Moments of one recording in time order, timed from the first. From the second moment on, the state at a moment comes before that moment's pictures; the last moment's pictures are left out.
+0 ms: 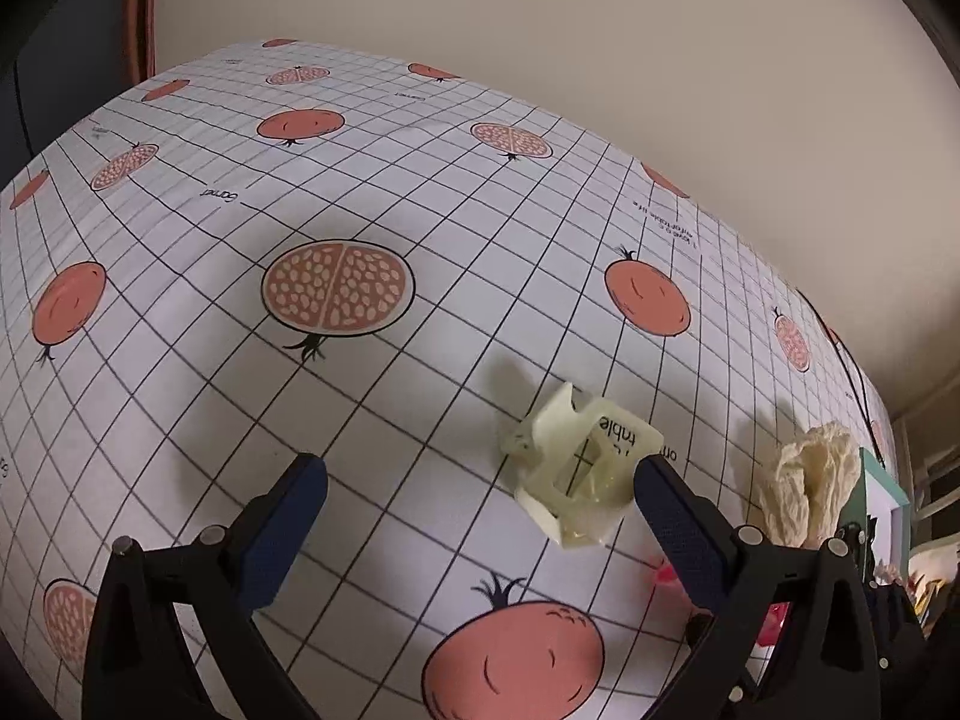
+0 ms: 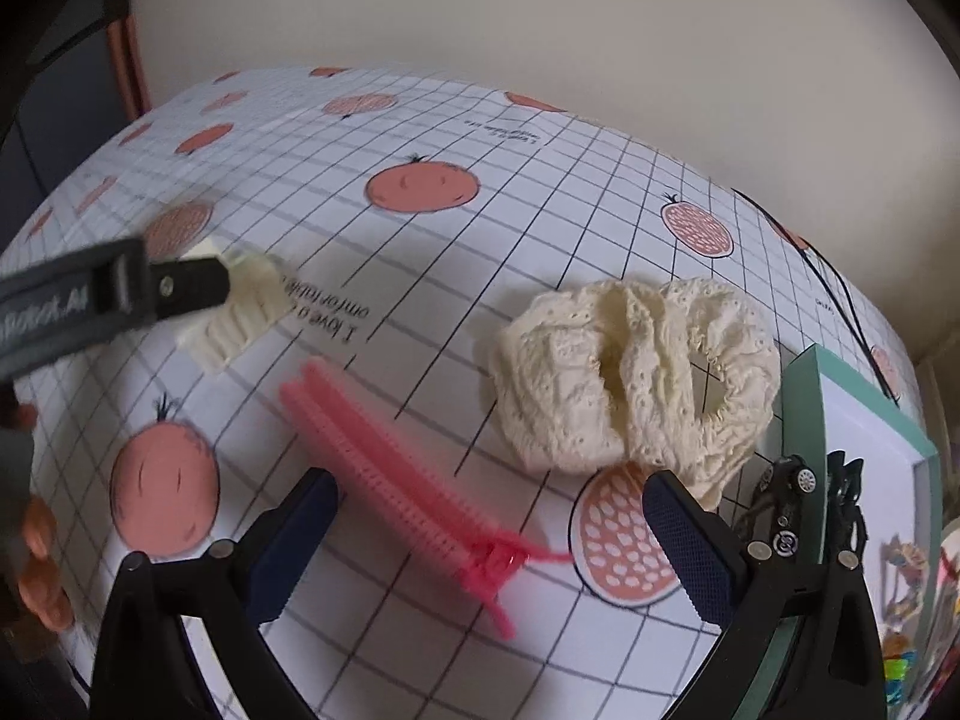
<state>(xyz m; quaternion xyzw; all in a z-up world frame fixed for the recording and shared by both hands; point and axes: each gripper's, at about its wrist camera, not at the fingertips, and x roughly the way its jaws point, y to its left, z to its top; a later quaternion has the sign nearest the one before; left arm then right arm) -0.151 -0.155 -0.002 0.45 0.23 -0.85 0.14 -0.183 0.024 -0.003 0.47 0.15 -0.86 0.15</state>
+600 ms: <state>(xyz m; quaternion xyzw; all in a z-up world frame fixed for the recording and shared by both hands) -0.178 -0.128 -0.004 0.46 0.19 -0.86 0.11 -0.196 0.063 0.016 0.51 0.04 -0.84 0.19</state>
